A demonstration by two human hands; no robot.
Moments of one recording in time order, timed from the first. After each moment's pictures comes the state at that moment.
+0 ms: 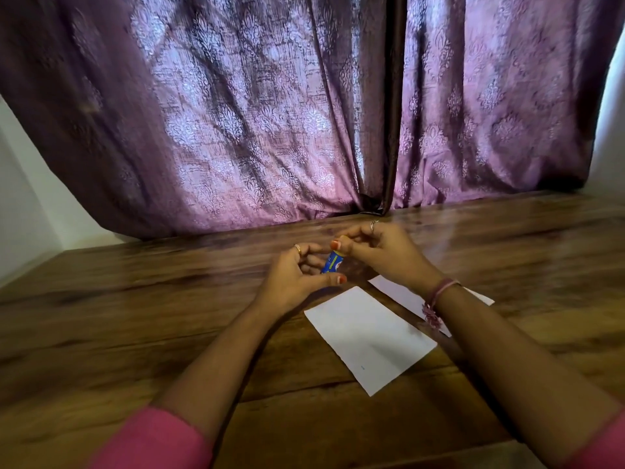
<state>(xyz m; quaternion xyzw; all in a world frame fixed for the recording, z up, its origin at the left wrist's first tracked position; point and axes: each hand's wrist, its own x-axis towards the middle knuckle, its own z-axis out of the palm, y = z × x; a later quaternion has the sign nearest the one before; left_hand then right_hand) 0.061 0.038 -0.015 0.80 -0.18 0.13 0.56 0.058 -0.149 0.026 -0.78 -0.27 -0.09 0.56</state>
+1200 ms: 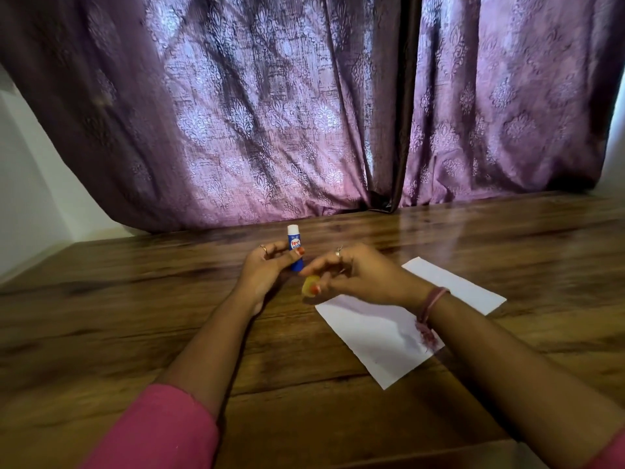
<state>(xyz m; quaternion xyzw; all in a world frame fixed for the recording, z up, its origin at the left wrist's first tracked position) 0.074 0.085 -0.019 0.67 -0.04 0.11 0.73 0.037 -0.110 0.017 -0.78 -0.39 0.05 0.49</state>
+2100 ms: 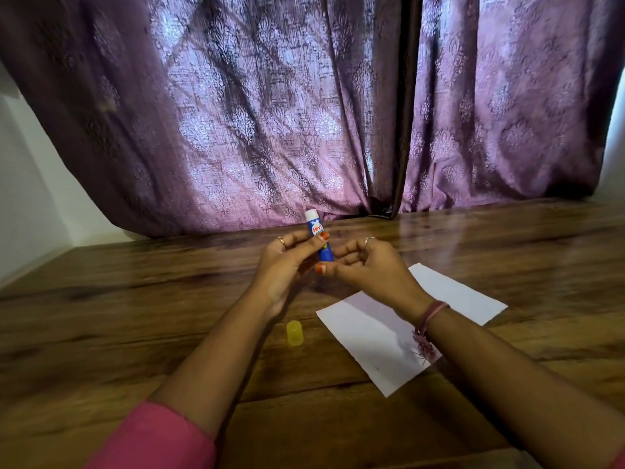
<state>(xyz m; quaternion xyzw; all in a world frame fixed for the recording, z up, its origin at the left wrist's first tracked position) 0.051 0.051 0.008 0.60 -0.10 0.07 0.79 0.042 -0.112 0.012 -0.79 -0.22 -0.10 0.57</state>
